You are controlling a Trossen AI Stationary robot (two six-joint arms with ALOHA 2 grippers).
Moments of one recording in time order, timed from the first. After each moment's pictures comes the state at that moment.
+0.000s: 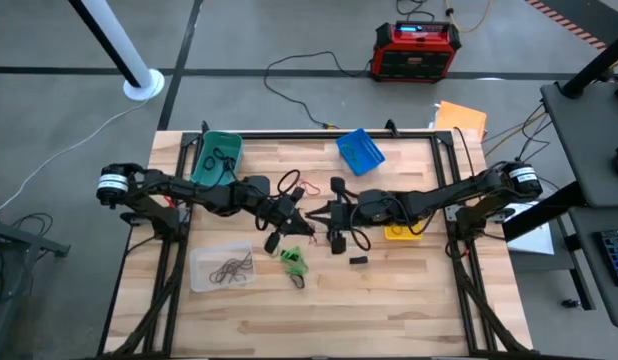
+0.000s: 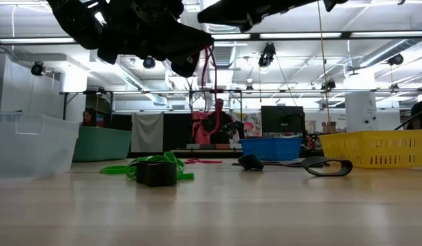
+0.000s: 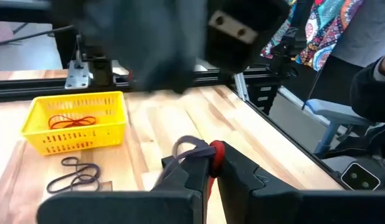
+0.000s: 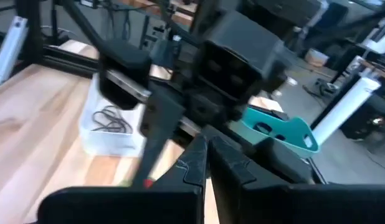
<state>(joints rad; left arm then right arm) 0.07 1.52 0.71 0.60 0.49 -0.01 0.12 1.54 0.99 0.32 0.17 -0.29</state>
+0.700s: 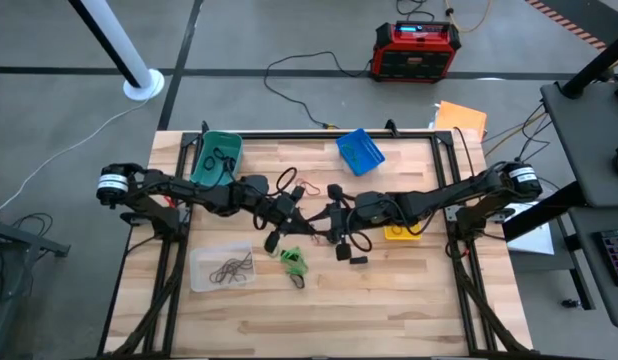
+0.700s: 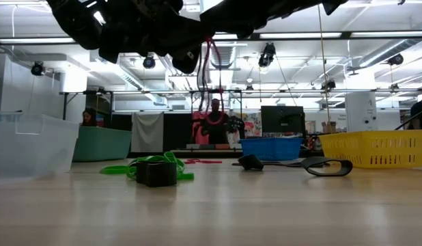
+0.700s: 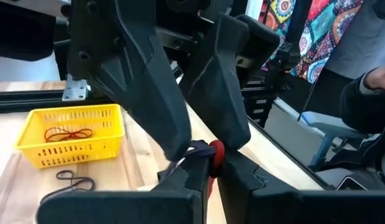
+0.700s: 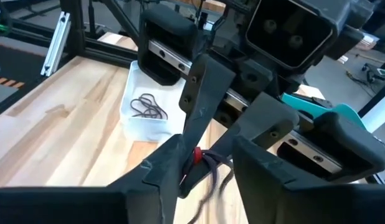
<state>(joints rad) 0.07 1.52 0.71 0.66 0.50 -0.05 0.12 1.55 0.99 0.25 0.05 -0.22</state>
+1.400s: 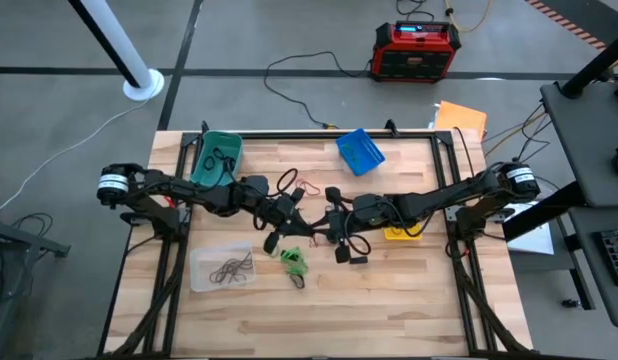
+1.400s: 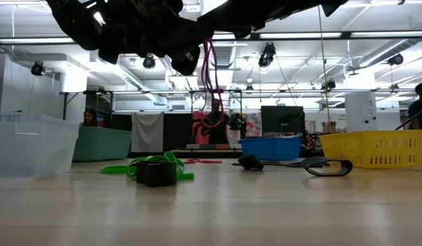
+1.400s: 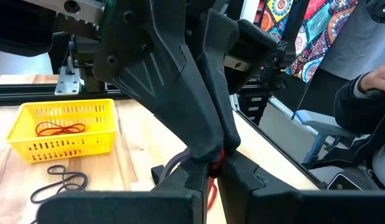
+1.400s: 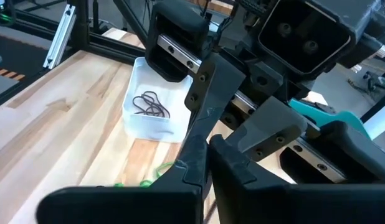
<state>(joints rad) 0.07 1.52 0.70 0.66 0.52 -0.07 0.12 1.57 1.00 0.26 0.05 -0.26</state>
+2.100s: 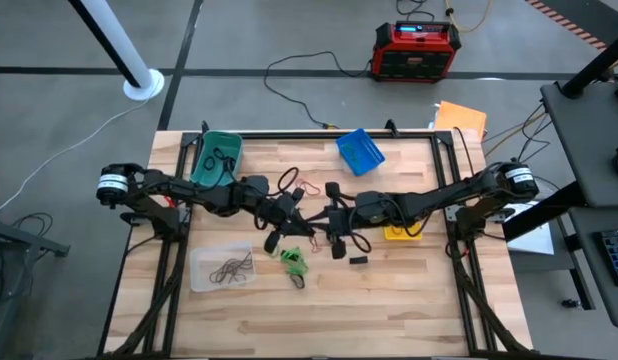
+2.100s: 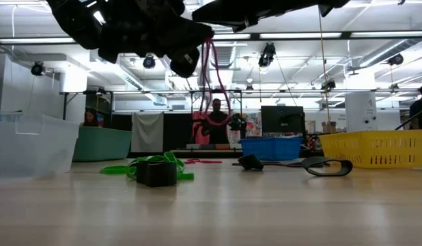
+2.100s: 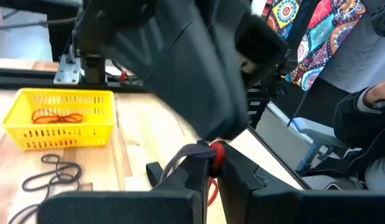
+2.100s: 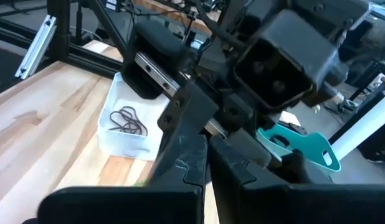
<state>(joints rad) 0.07 1.52 0.71 0.64 0.50 -0.14 0.12 1.57 0.99 0.37 0.09 -0.34</state>
